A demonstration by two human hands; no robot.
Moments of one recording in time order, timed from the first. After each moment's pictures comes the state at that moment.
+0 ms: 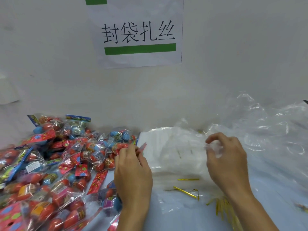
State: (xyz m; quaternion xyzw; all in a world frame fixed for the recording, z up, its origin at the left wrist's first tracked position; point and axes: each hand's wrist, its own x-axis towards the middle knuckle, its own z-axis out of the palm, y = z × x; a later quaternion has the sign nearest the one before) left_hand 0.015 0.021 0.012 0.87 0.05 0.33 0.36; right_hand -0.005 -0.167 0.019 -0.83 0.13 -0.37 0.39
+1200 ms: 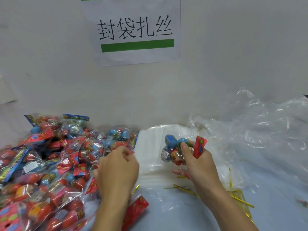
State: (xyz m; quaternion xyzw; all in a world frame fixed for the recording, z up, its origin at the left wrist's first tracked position) left_hand 0.019 0.055 0.028 0.92 0.11 0.21 0.33; right_hand 0.010 -0.120 0.000 -0.61 0.08 -0.16 0.77
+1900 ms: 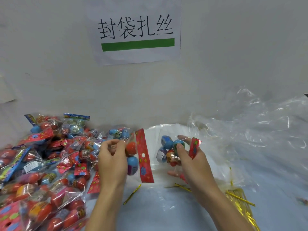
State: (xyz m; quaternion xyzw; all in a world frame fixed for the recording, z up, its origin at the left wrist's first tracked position) left_hand 0.030 0.060 0.028 0.69 0.10 0.19 0.69; right_hand 0.005 -0.107 0.005 -0.63 0.05 -0.14 0.77
